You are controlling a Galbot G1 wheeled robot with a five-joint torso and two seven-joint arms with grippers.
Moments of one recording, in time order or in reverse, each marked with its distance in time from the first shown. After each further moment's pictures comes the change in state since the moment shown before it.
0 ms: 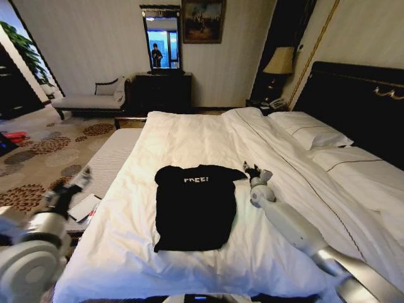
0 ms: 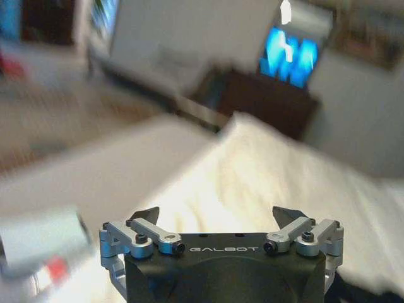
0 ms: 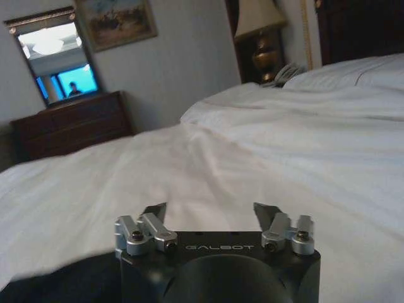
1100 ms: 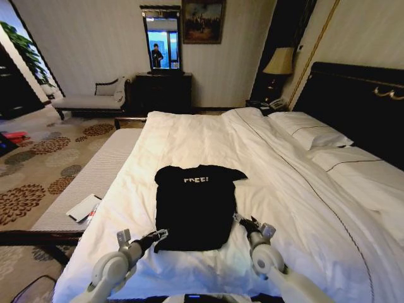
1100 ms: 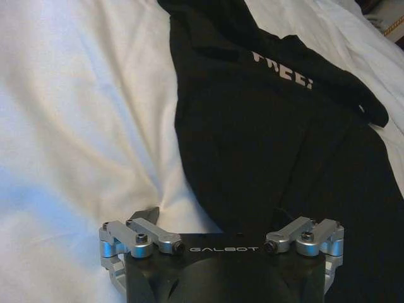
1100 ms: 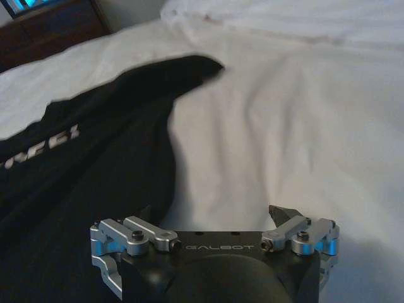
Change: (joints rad) left arm 0.068 0.178 0.528 0.383 0.068 -0.116 0.414; right arm -0.661 0.007 0.151 0.459 -0.027 -0.037 0.146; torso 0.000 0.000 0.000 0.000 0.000
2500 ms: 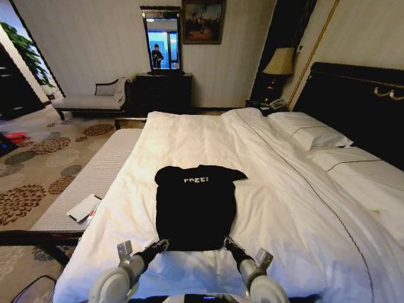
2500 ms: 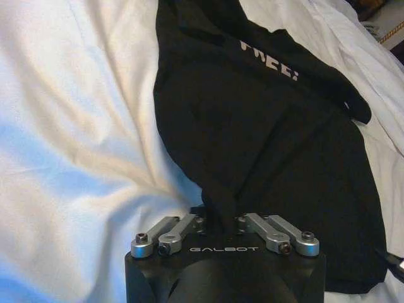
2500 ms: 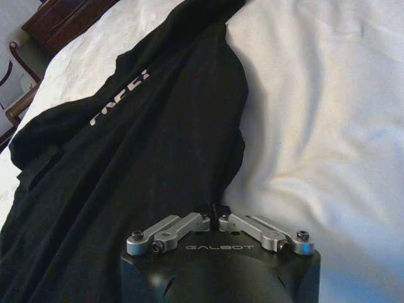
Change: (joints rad) left arm 0.132 -0.106 0.001 -0.105 0.082 -0.013 -0.013; right arm -0.219 0.002 -0.066 0.229 0.105 0.061 -0.048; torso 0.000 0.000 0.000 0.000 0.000
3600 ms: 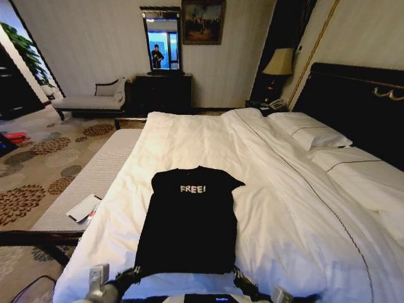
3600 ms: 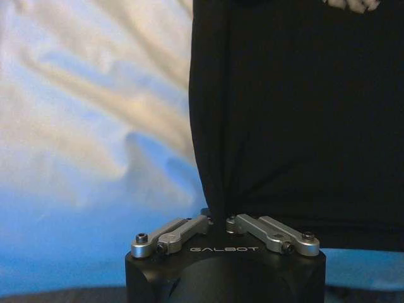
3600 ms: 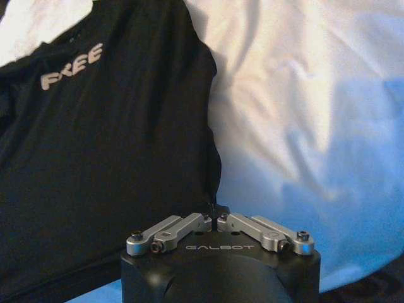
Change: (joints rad) left arm 0.415 0.206 -0.173 -0.184 0.080 0.015 -0.152; right arm -0.365 -0.100 0.005 0.109 -0.168 0.080 0.029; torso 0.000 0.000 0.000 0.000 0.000
